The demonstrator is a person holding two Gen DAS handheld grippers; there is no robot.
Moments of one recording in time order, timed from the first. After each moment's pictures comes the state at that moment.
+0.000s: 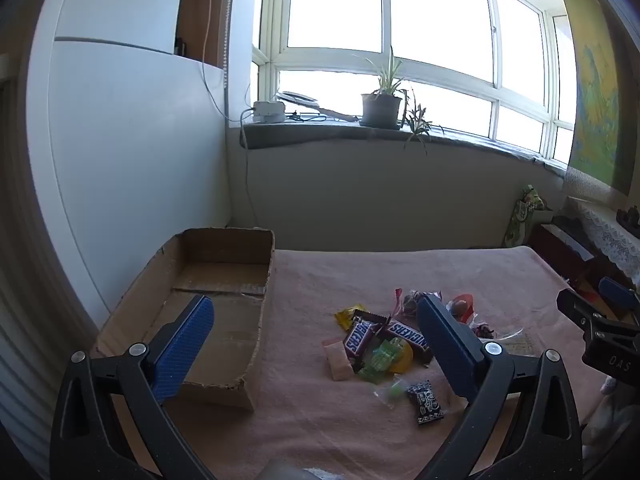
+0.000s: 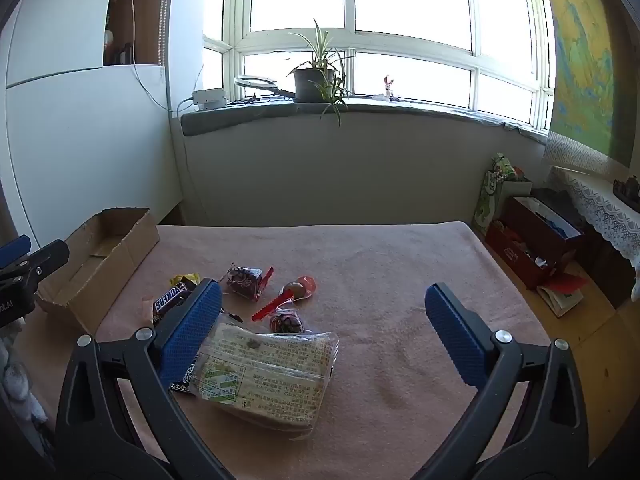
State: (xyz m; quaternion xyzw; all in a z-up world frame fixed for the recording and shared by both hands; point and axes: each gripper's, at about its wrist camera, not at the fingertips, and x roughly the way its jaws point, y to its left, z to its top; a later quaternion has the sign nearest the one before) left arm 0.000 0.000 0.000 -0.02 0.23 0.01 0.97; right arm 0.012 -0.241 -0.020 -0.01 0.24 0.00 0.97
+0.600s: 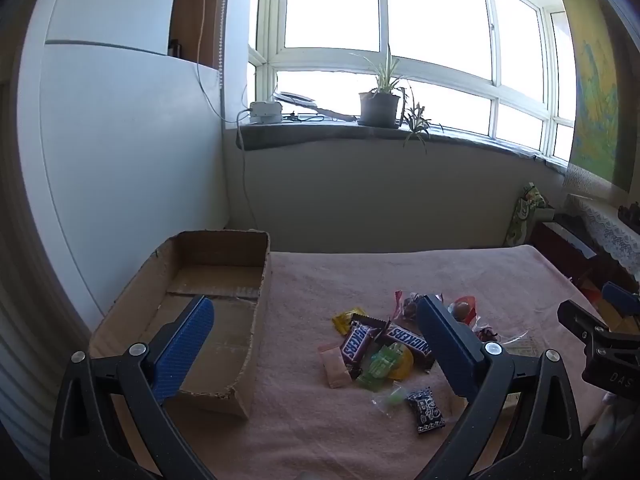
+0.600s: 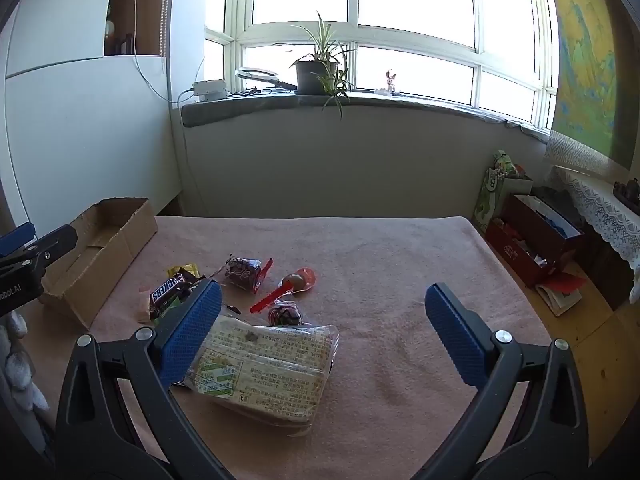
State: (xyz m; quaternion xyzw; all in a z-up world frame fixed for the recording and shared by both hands) left arm 0.011 -0.009 -0.007 -0.01 0.23 0.00 0.97; right arm 0.016 -0.237 -0.025 -0.02 0.25 0.00 0.97
